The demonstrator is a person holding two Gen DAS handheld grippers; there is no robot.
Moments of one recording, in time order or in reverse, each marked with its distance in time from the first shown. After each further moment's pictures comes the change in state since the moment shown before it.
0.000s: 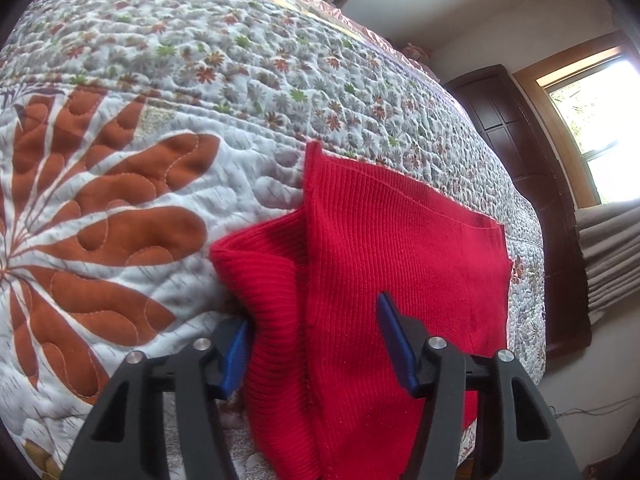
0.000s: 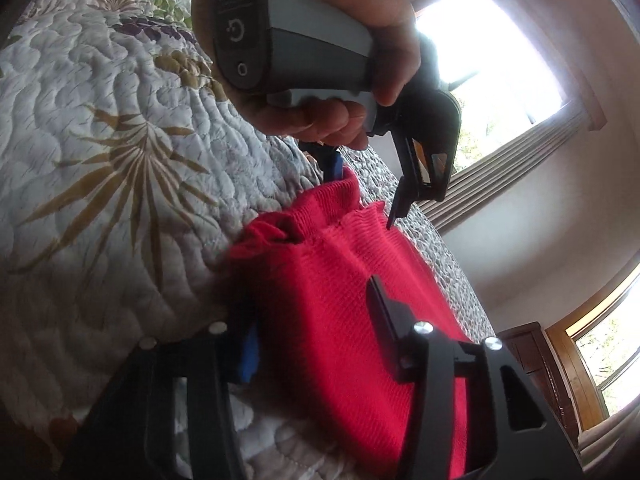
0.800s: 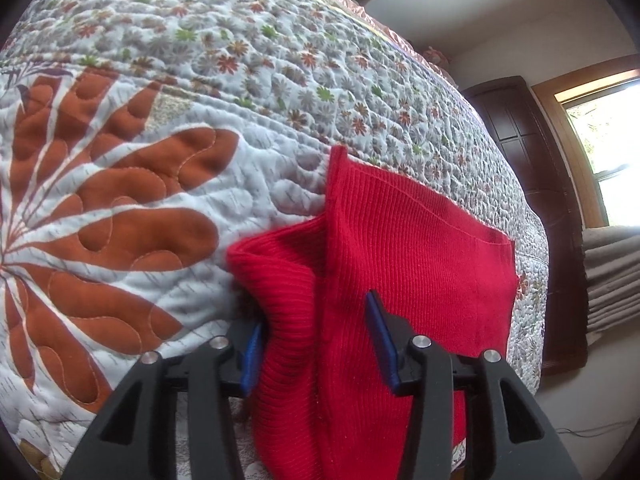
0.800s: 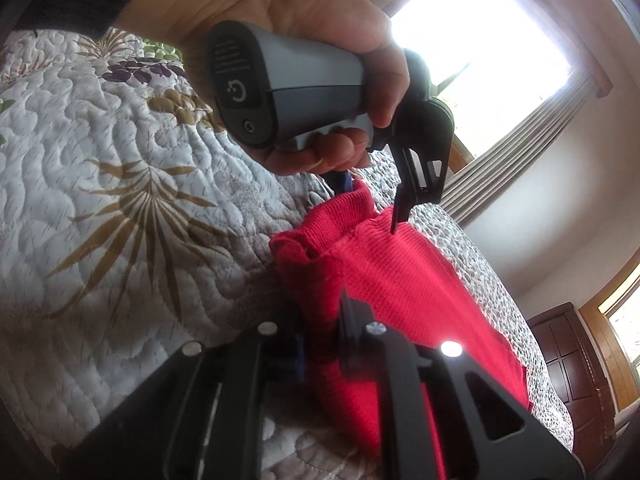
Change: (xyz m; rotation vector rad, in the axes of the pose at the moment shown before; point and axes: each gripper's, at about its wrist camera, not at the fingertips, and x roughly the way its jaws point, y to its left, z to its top) left arm 0.005 0.011 0.007 -0.062 0.018 0.019; right arm -0.001 -0.016 0.006 0.107 -0.003 0.094
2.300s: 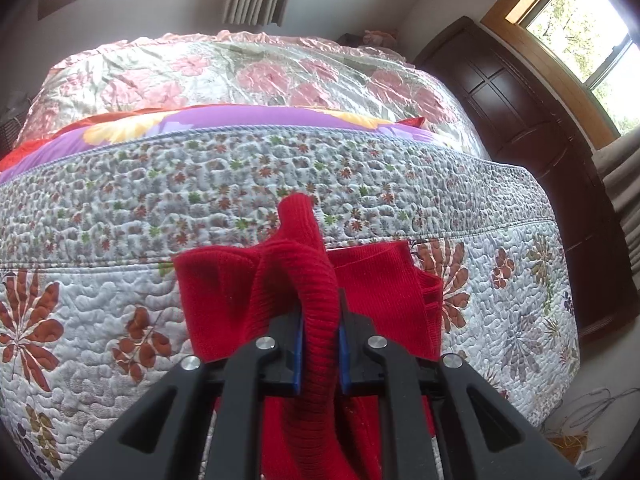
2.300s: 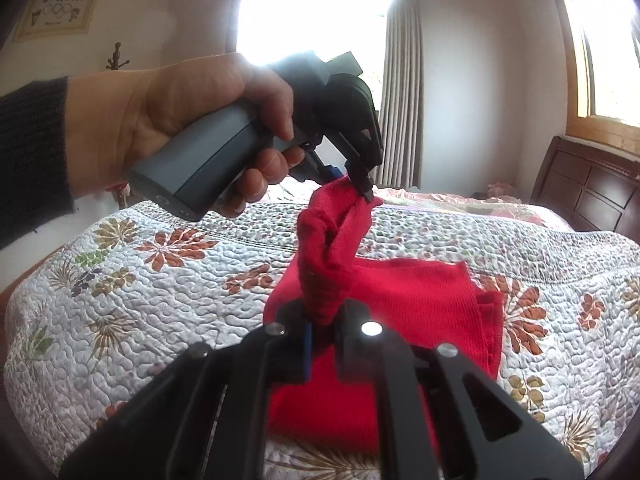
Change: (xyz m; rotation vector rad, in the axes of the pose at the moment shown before) left arm 0.027 -0.307 0.003 0.314 -0.053 0.205; right arm -0.109 -0.230 -0.136 0.763 -0.152 0.045
